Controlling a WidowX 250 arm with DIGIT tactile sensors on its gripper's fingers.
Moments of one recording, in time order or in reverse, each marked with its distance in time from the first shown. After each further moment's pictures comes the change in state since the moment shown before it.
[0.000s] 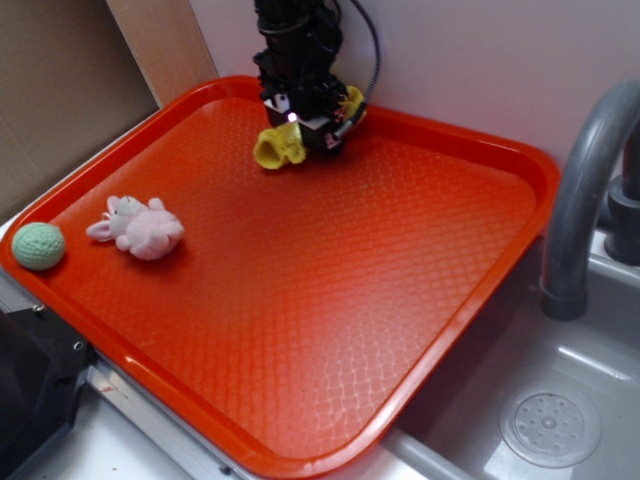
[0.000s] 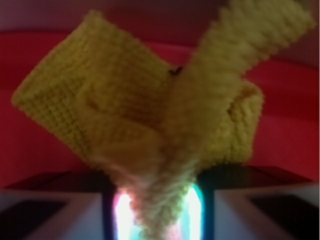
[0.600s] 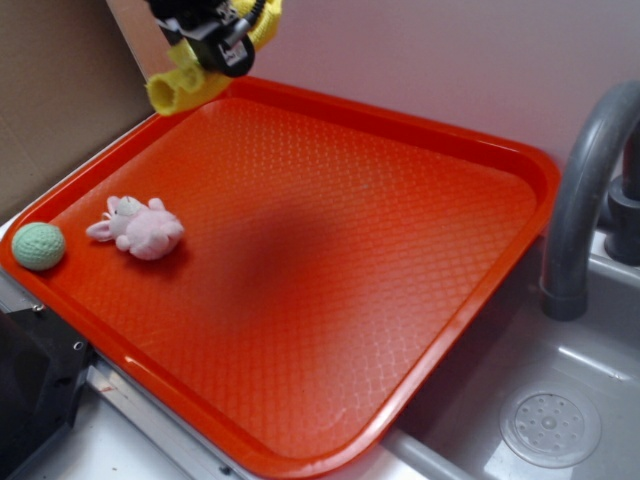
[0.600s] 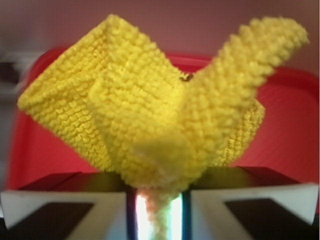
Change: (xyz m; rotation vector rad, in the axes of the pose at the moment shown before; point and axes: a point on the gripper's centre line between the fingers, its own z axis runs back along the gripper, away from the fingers) arm -0.092 -0.068 0.150 -0.138 -0.145 -0.130
